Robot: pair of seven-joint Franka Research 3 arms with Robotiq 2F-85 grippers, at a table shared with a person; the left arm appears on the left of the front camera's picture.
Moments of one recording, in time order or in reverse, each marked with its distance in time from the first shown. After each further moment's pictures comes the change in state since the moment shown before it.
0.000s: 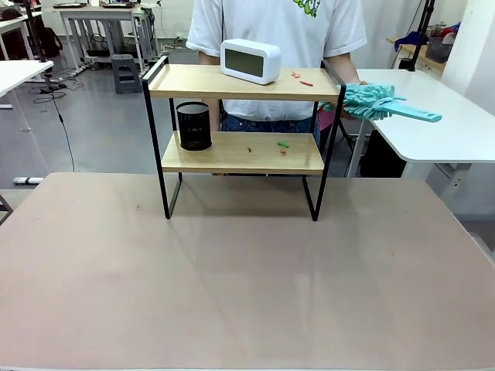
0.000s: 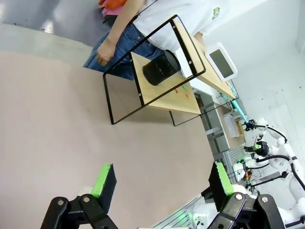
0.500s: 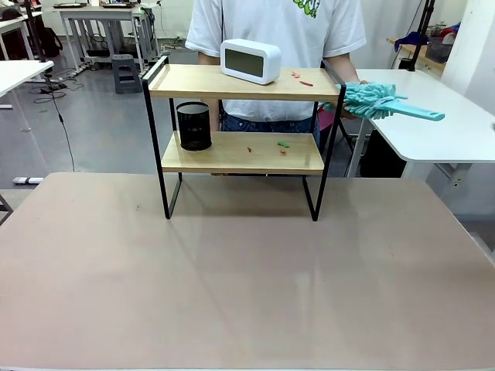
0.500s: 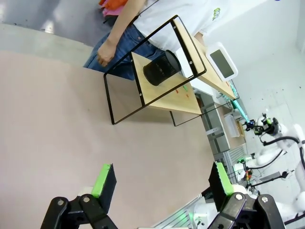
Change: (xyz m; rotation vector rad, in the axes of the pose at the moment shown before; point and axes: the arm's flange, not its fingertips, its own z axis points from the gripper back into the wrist) left arm 0.001 0.001 0.001 0.002 0.001 -0.001; right arm 0.101 0.133 -0.101 0.093 0.166 -0.366
